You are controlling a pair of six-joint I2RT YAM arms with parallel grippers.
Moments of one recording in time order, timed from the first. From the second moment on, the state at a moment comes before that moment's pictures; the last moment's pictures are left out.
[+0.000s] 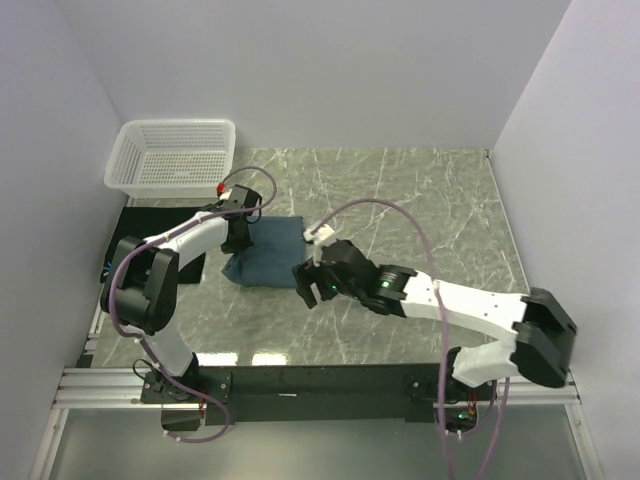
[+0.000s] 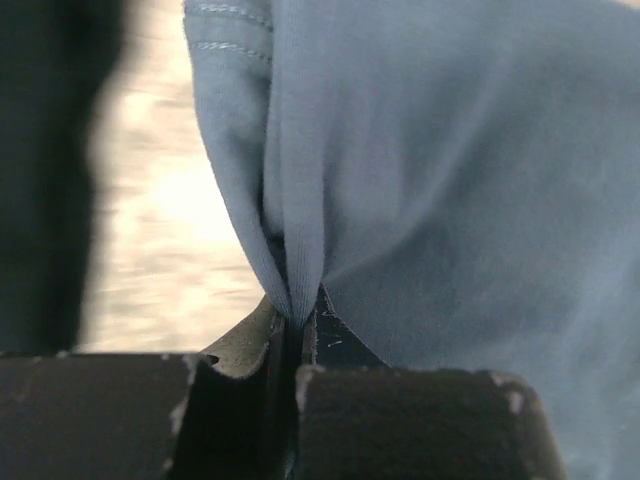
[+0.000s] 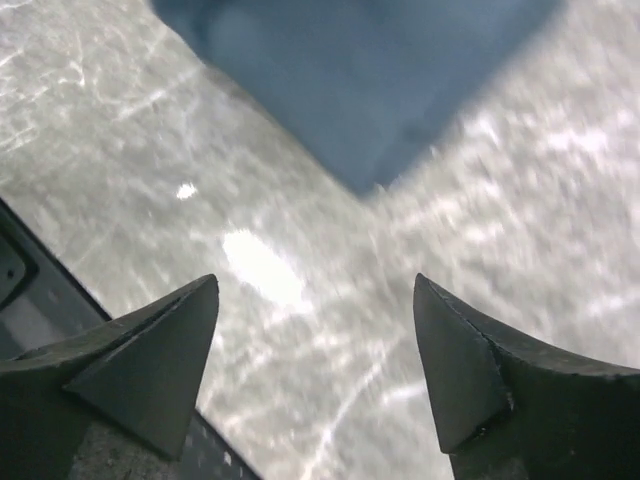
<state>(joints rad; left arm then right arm) -0.35 1.71 1.10 -0.52 -0.33 -0.55 1.04 1.37 0.94 -0.19 0.16 0.29</state>
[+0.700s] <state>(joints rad) -0.14 1.59 1.23 -0.68 -0.67 -0.23 0.95 1.03 0.71 -0.25 0.16 0.33</state>
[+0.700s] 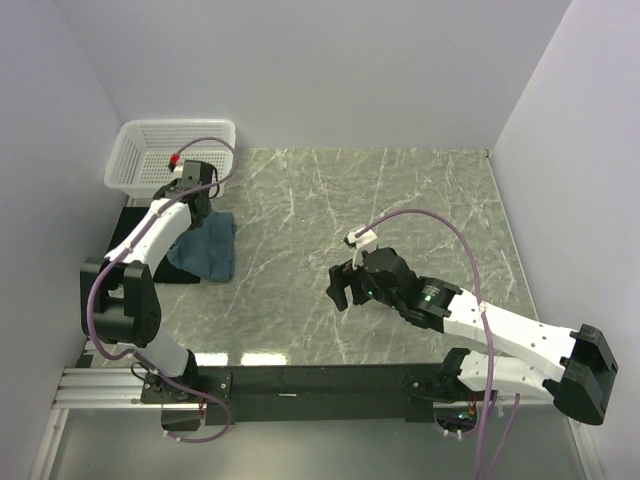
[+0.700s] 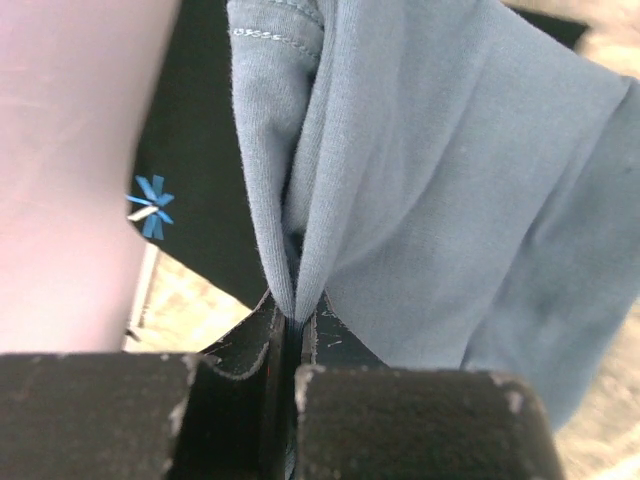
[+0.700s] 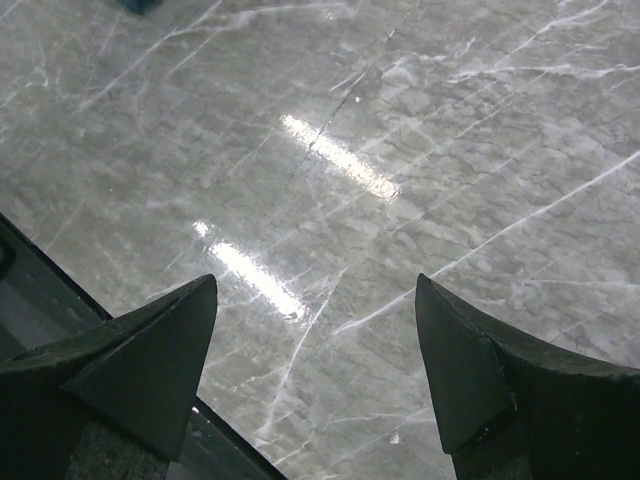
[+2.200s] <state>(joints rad) 0.13 1.83 1.26 -0.48 -0.92 -0.12 0.92 1.06 0.67 -0.23 0.15 0.33</state>
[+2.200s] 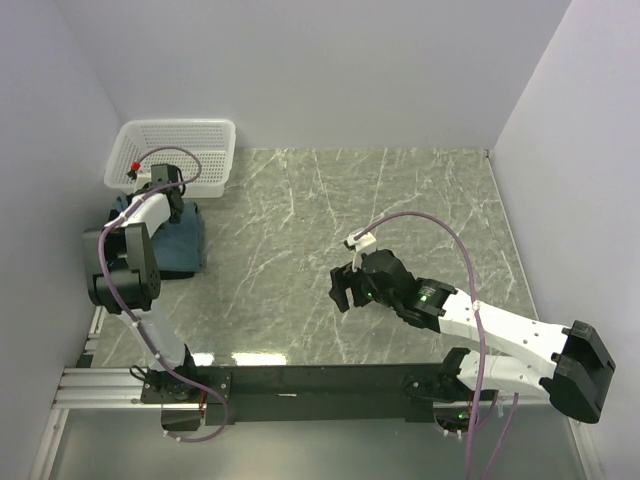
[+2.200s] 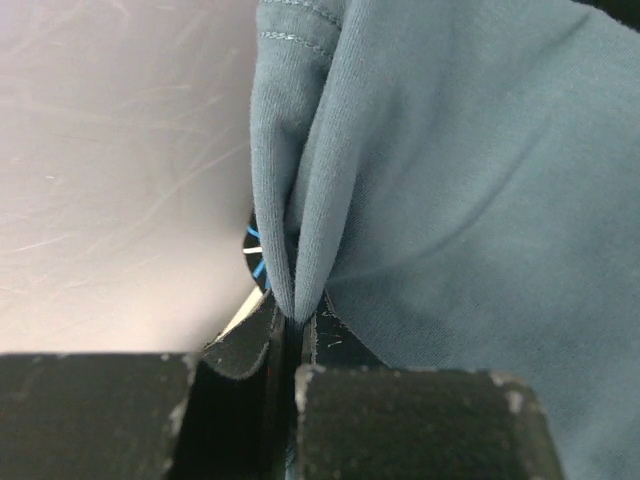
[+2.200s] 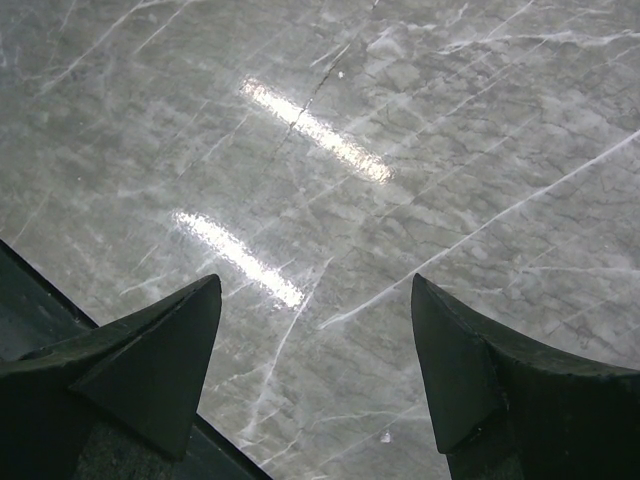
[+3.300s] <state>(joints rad) 0.15 1.91 1.31 -0.39 -1.08 -0.09 0.92 1.07 0.68 -0.28 0.14 0.34</state>
